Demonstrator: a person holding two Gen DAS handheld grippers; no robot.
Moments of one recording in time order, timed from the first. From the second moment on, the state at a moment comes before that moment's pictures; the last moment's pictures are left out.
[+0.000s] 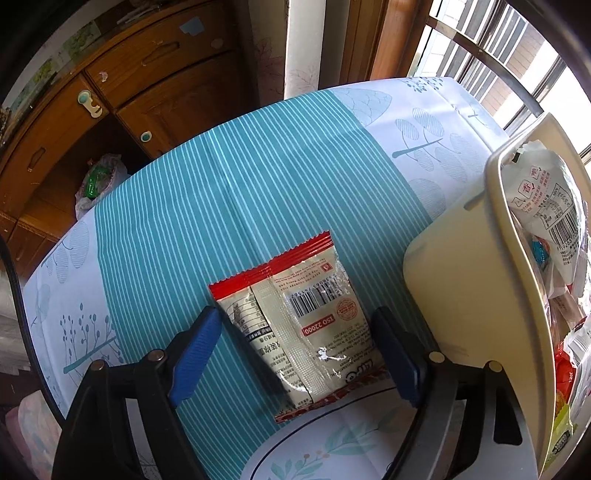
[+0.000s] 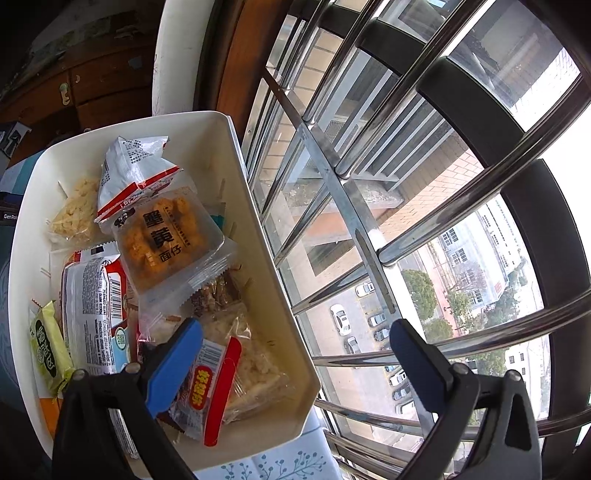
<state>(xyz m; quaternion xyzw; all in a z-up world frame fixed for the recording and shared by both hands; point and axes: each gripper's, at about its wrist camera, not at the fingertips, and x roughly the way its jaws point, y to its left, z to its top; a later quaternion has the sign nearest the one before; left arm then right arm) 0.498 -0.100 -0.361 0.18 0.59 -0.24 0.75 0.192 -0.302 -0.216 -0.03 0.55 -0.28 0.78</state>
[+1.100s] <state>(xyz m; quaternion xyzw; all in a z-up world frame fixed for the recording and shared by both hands) 0.309 -0.056 -0.285 0.08 0.62 -0.17 0.76 0.144 -0.278 -0.174 -0.03 0.53 -0.22 0.82</state>
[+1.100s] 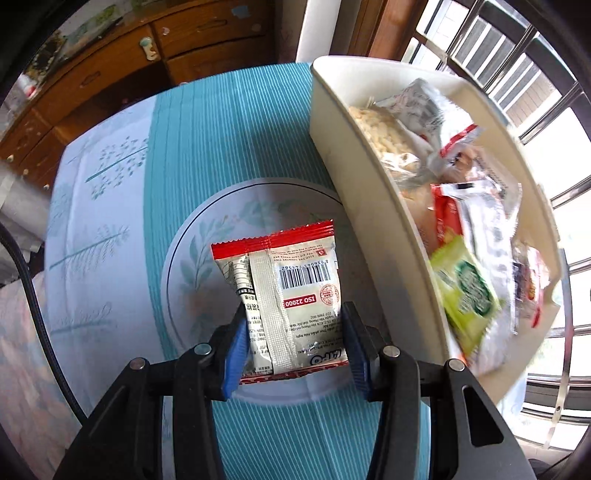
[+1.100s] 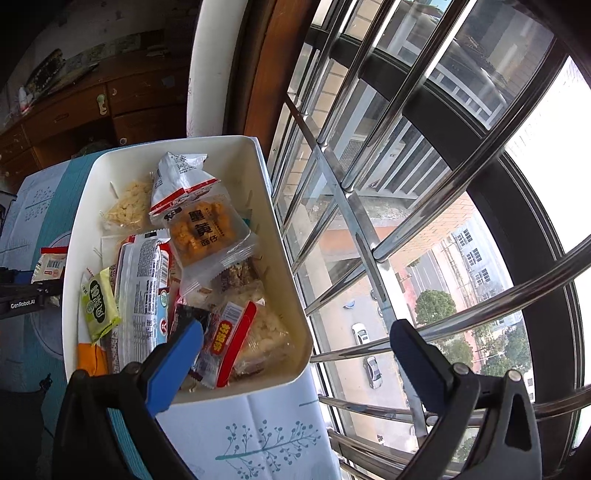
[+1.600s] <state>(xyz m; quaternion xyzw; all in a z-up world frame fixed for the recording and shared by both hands) 0.214 -0.099 -0.173 0.05 0.55 -0.18 0.82 0.103 -0.291 -0.183 0.00 0.55 -0.15 0.82</state>
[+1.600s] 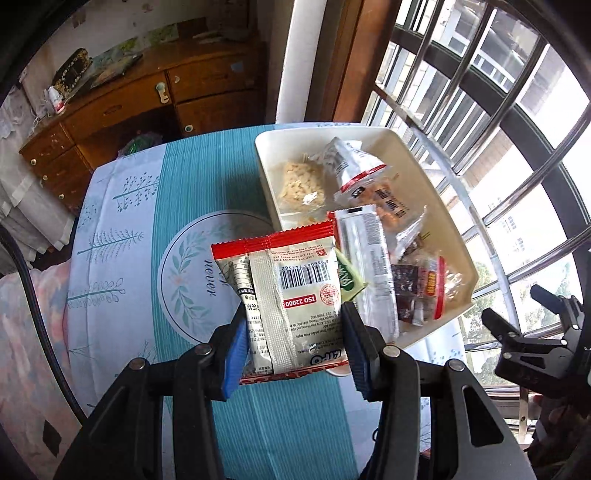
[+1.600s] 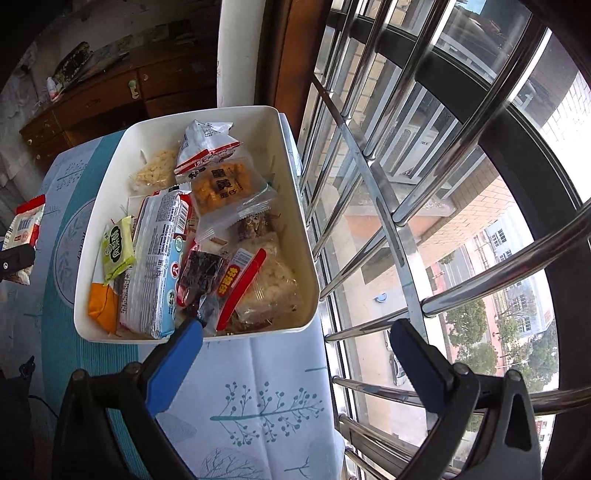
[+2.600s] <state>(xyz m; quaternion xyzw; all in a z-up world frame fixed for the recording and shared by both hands) 0.195 -0.179 -0.110 0.02 0.48 -0.19 0.86 0.092 -0.328 -0.149 0.01 0.52 -0.15 0.84</state>
